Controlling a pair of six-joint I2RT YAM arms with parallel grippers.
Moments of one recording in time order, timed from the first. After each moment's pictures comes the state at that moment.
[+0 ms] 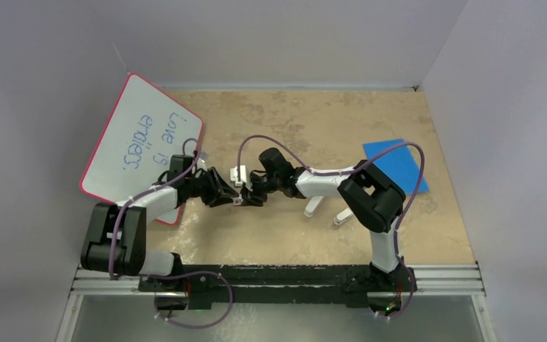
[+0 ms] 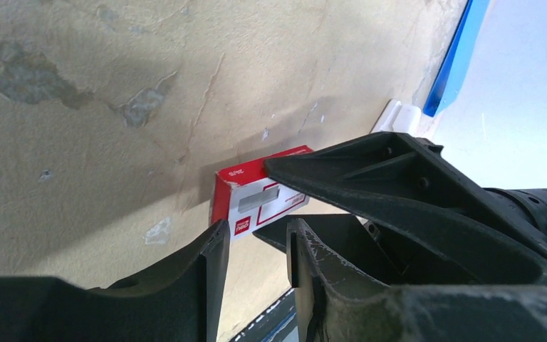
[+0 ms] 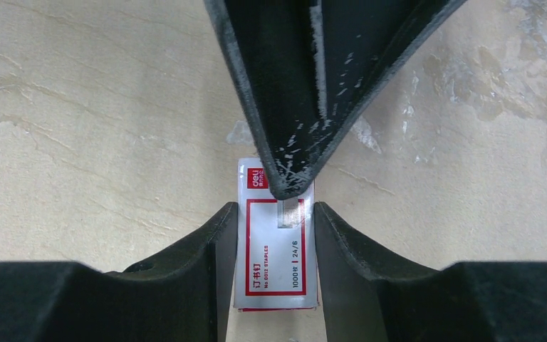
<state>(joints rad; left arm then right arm) -0.12 1.39 0.54 -0.06 0.67 -0.77 0.85 1.97 1.13 0.14 -0.66 -0.54</state>
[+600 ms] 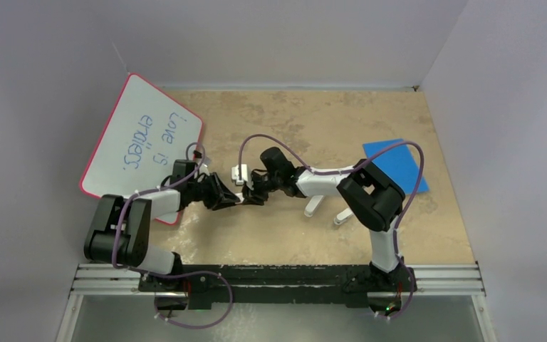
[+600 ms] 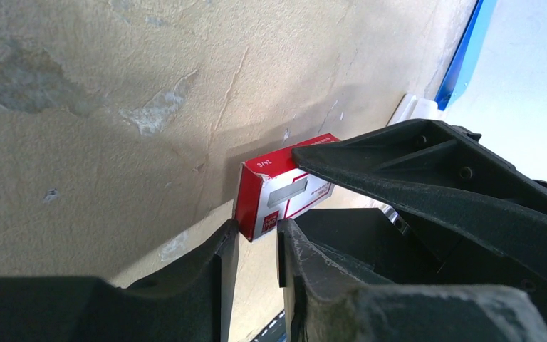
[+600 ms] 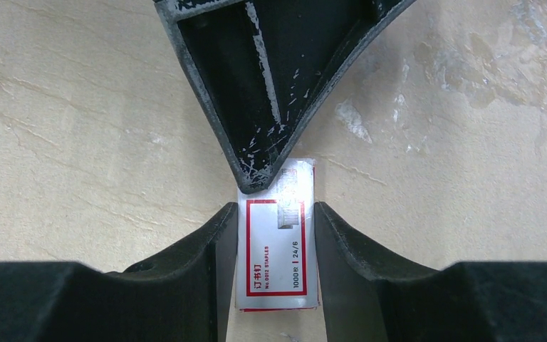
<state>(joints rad) -0.13 1.46 0.48 0.07 0.68 -0.78 0.84 1.97 1.13 0.16 -0.65 -0.54</state>
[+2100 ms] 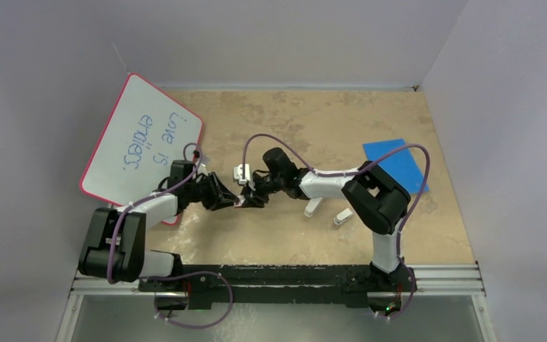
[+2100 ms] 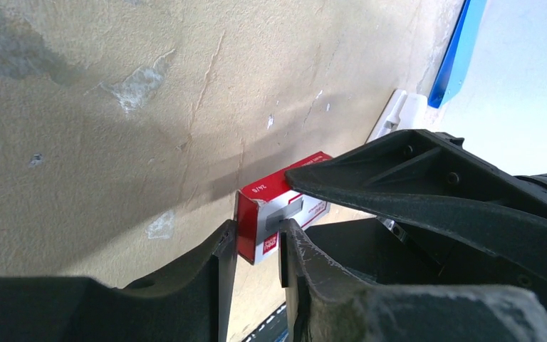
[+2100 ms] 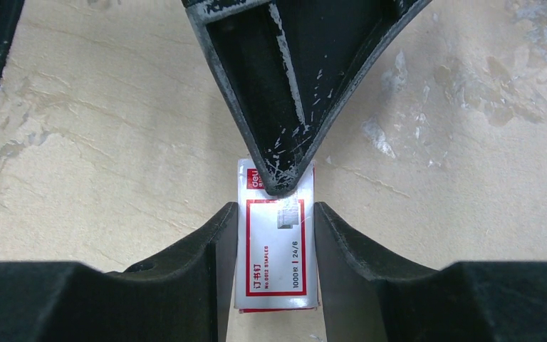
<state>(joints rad) -0.14 1.36 0.46 0.02 0.66 -0.77 0.84 1.93 1.09 0.20 -0.72 -0.47</state>
